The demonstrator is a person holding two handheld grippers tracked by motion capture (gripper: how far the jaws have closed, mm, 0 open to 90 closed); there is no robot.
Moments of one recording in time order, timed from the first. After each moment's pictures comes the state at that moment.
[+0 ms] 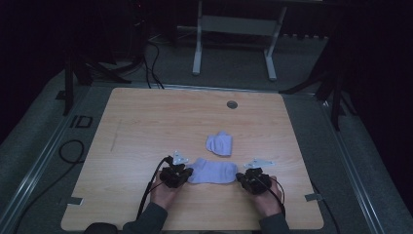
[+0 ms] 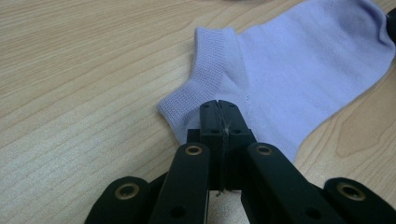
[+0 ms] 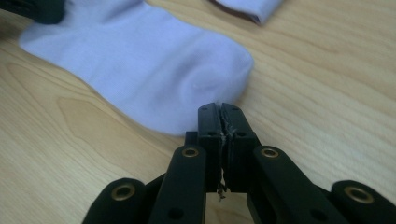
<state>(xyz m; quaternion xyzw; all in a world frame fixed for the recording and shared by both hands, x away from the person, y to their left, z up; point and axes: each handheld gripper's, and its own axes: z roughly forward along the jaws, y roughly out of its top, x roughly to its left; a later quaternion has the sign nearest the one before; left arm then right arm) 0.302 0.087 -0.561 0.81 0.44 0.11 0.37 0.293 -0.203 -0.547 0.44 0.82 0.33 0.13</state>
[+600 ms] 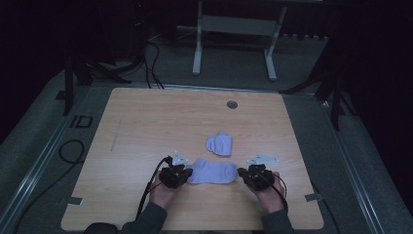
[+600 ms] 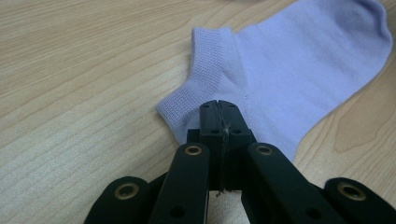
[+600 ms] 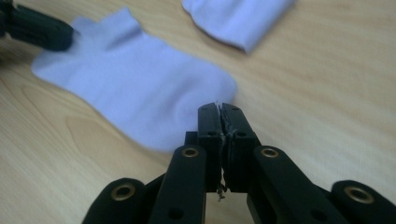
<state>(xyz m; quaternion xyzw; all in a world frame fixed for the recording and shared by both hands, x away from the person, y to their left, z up) 0.301 0.088 -0.561 0.82 0.43 0.11 0.37 0.298 -0.206 -0.527 0.43 0.82 0.35 0.15</state>
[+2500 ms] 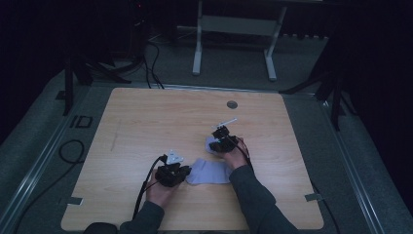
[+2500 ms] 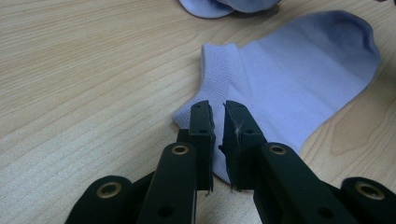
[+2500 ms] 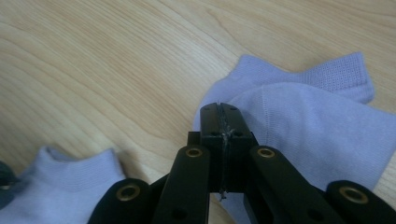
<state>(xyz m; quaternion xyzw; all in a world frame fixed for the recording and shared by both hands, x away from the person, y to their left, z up) 0.301 0.100 -0.556 0.80 0.43 0.11 0.39 0.422 -0.108 -0.530 0.43 0.85 0.29 0.07</state>
